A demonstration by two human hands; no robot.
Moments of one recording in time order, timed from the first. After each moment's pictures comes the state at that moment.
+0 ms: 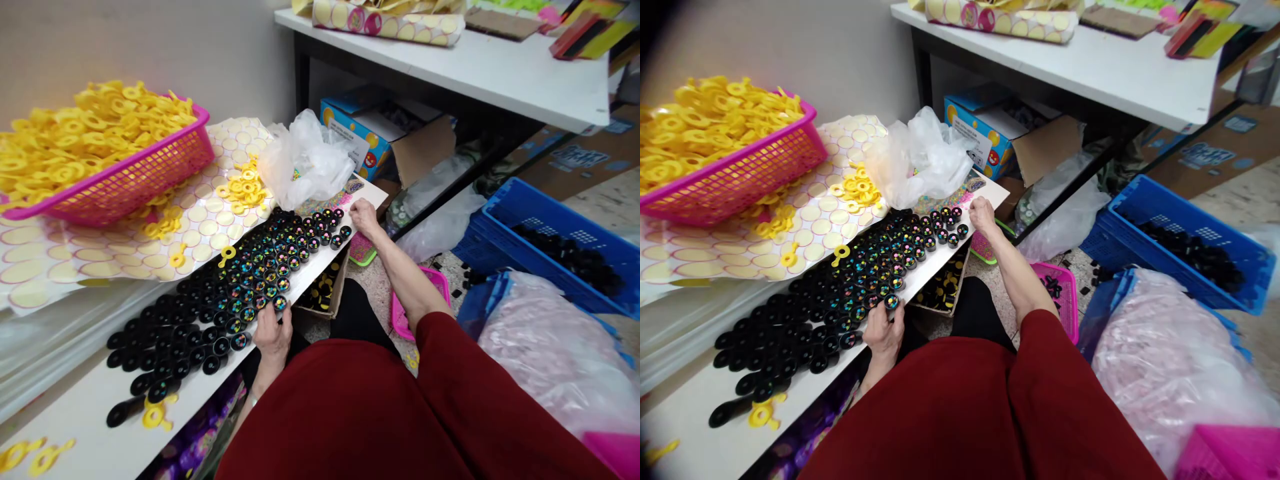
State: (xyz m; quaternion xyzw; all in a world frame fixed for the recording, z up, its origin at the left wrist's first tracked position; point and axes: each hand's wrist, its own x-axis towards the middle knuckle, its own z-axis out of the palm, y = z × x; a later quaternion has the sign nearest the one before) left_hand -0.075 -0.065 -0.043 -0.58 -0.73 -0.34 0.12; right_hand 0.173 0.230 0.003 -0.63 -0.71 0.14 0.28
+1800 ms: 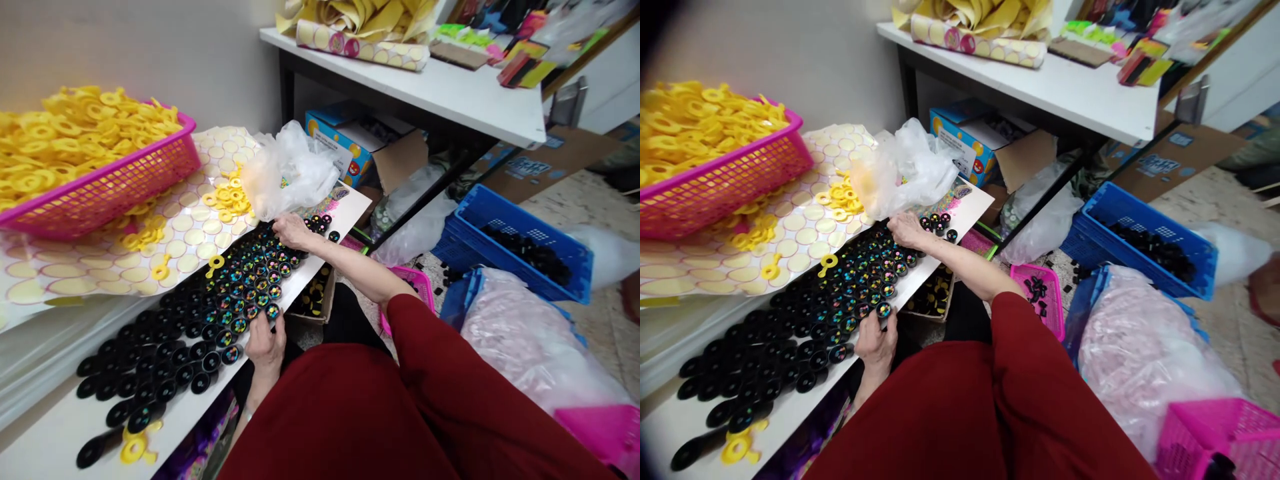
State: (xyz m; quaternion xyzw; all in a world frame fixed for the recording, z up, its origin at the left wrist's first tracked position) left_hand -0.079 -0.062 -0.051 -0.59 -0.71 -0.35 0.18; right_hand 0.019 0.183 0.070 -0.43 -0.90 0.09 0.02
